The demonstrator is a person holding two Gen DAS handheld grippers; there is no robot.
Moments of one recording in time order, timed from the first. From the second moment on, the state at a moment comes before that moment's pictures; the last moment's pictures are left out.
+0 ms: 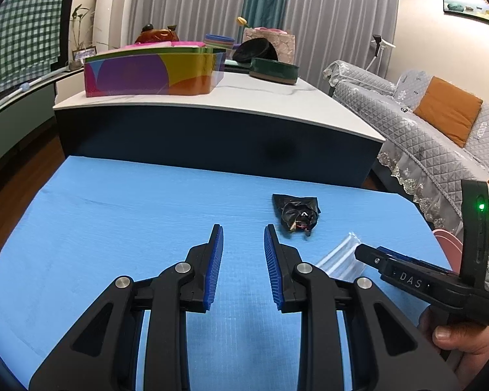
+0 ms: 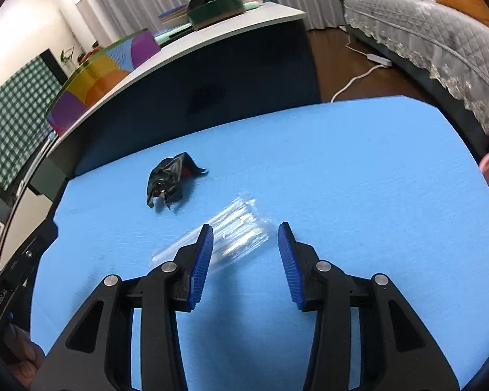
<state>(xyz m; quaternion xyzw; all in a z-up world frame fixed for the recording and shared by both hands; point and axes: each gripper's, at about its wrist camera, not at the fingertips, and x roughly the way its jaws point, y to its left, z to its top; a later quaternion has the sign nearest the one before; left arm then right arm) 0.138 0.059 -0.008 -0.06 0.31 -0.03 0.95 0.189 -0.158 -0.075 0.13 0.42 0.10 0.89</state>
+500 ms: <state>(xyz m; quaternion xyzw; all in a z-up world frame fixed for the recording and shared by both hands) 0.186 0.034 -0.037 -0.07 0.35 -0.06 0.93 0.201 -0.207 -0.064 0.10 0.41 0.04 0.91</state>
